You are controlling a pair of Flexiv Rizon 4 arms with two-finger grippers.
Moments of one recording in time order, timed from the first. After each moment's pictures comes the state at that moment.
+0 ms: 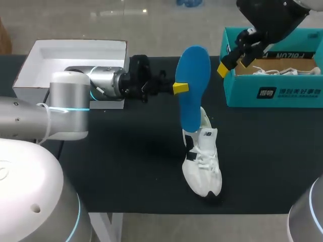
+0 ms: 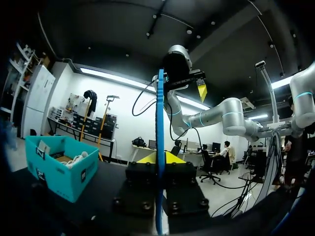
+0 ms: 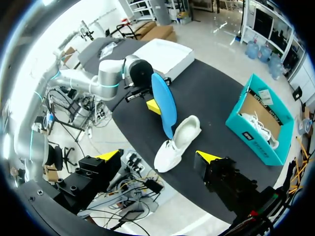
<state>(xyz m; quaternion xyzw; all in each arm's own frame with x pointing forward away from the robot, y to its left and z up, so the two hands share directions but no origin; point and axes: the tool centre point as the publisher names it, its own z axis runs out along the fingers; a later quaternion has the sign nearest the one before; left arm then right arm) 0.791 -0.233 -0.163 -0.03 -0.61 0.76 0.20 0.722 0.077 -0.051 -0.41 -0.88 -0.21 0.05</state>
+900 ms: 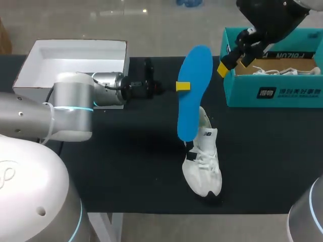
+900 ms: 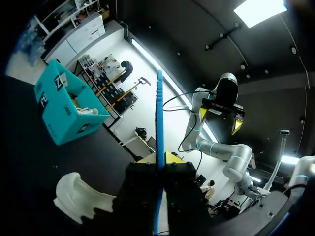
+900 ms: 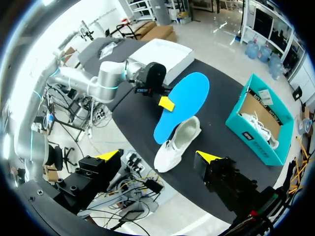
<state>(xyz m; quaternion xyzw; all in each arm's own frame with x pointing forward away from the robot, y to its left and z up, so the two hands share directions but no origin) 0.817 -0.239 -0.188 0.21 -0.60 0.68 0.37 0.722 0.077 -0.050 -0.41 -0.88 -0.21 0.05</state>
